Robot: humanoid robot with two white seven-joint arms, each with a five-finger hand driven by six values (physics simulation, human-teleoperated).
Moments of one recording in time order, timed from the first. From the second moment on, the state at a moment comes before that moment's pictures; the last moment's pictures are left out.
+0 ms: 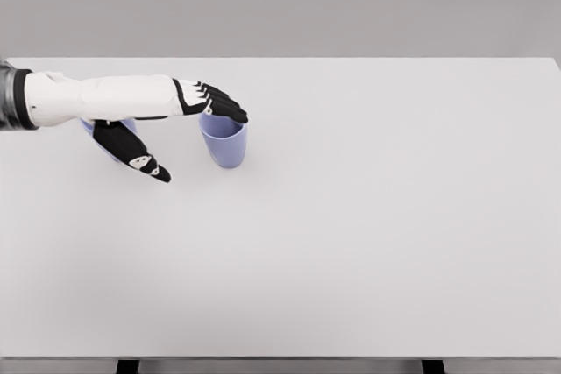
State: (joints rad) left arm -1.30 1.06 -1.44 -1.70 0.40 -0.61 -0.39; right arm -0.03 0.00 0.05 0.14 0.12 -0.13 0.61
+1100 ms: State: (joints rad) left arm -1.23 0.71 -1.40 -1.16 0.18 -0.61 -0.38; right arm -0.01 0.00 0.04 0.14 0.11 -0.12 0.61
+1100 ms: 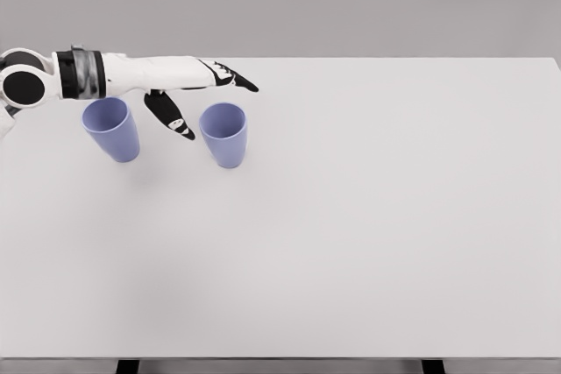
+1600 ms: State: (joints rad) left arm -1.16 0.65 -1.38 -1.08 0.14 -0.61 -0.38; right arm -0.01 0.00 0.04 0.14 0.11 -0.12 0.61
